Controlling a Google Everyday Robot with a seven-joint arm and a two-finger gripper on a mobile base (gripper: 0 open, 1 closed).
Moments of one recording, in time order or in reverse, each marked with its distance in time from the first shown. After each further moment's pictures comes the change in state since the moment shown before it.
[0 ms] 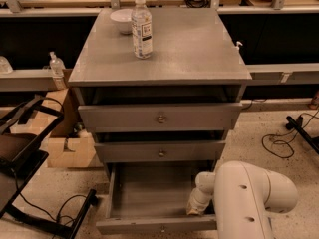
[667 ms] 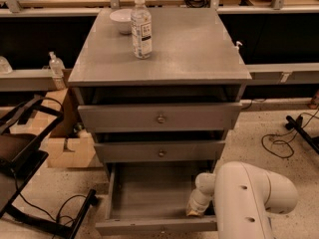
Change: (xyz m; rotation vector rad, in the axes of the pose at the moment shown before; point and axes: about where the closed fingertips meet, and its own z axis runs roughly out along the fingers) arm -0.002 0.009 0.006 -0.016 -0.008 0.009
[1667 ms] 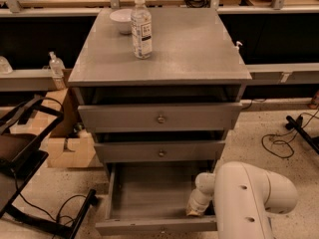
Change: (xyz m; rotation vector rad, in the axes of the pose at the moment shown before) arm 0.000 -0.001 0.000 0.000 0.000 0.000
